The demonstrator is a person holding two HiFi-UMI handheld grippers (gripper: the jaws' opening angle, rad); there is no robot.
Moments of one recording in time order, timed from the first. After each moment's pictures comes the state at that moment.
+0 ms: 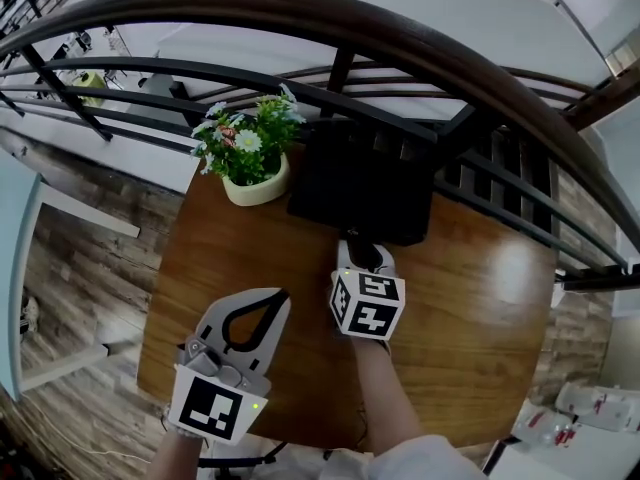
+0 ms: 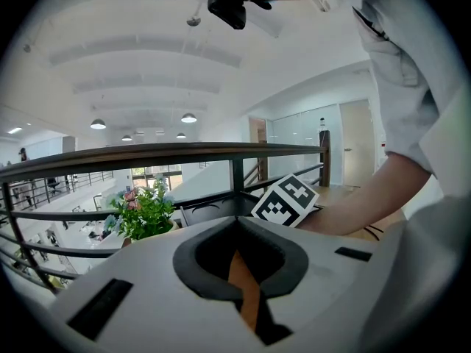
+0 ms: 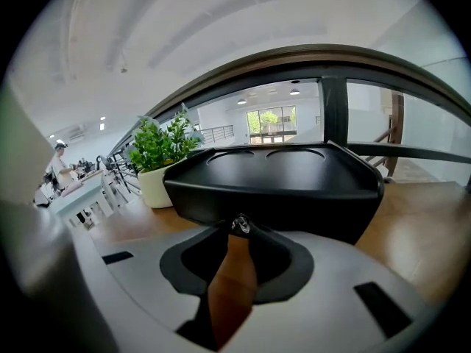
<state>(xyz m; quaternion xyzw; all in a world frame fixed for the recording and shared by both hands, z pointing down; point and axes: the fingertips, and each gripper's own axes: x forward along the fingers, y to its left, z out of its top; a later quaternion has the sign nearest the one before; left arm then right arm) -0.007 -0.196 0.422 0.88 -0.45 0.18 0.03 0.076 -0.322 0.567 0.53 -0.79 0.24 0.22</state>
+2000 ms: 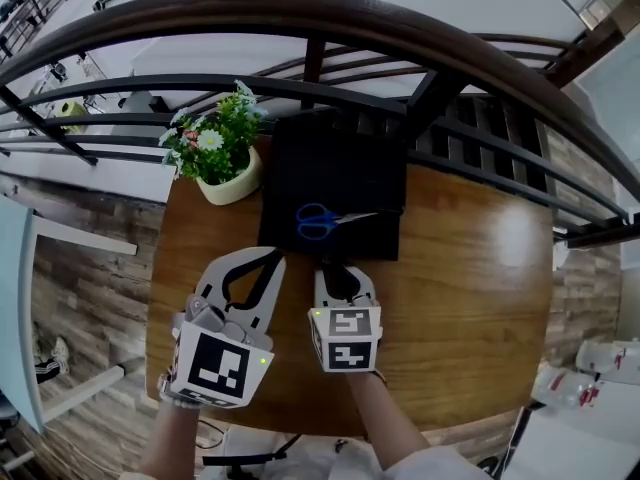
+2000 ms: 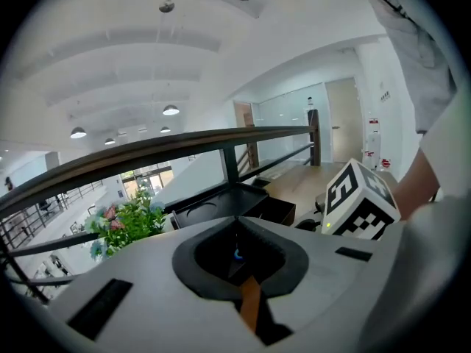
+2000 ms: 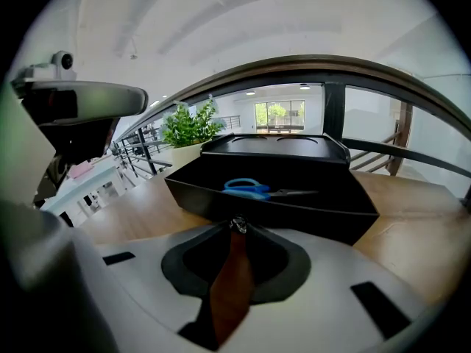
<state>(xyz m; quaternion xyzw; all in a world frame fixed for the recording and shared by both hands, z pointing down) 0.015 -0.234 0.431 0.88 -0.42 0.24 0.01 0.080 -0.240 0.568 0.50 -0.79 0.23 0.26</state>
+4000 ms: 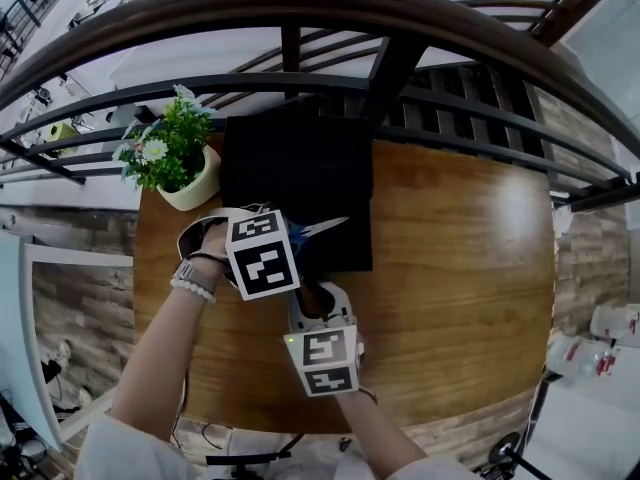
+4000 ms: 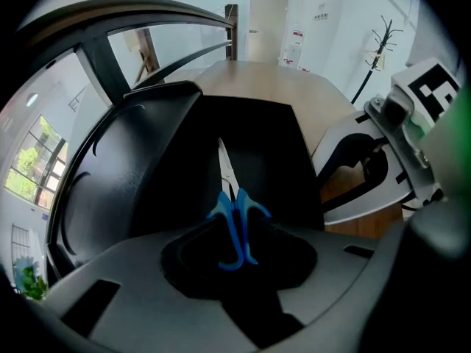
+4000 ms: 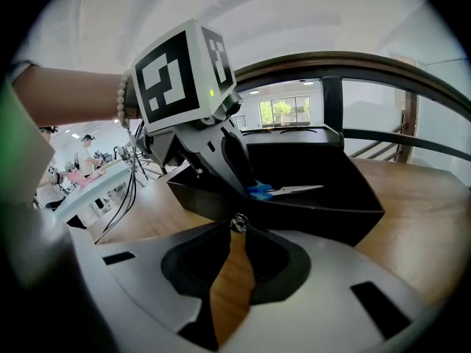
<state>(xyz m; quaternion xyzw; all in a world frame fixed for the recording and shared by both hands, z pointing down) 0.084 -0.266 0.599 0.80 -0.04 0.60 0.02 0.085 -0.206 0.582 0.47 -0.81 0.25 0.25</state>
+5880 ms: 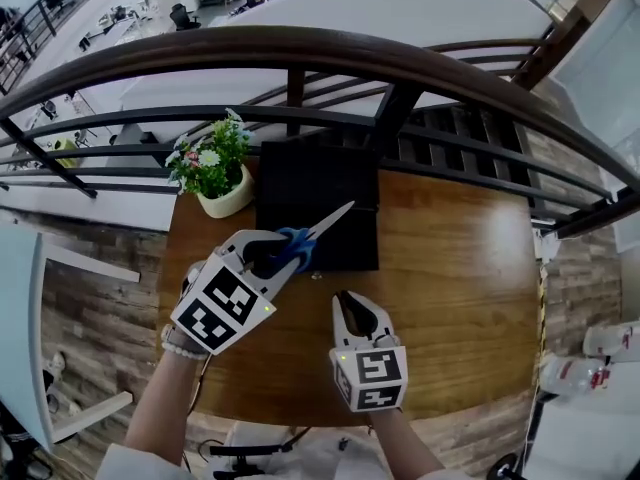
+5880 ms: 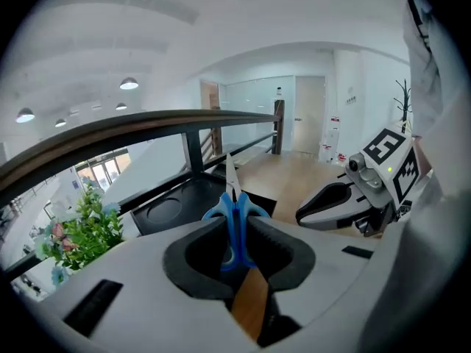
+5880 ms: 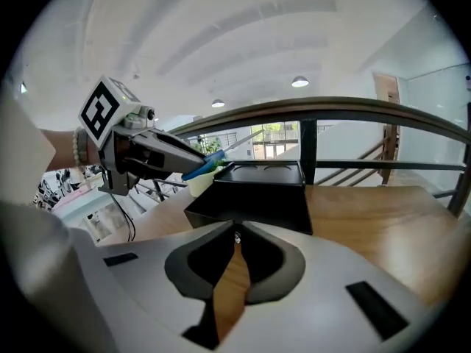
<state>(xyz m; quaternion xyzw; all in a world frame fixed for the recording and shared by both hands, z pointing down) 0.049 -0.213 0.433 0.91 -0.26 0.32 0.07 0.119 -0.151 0.478 0.52 -0.80 0.21 0.20</state>
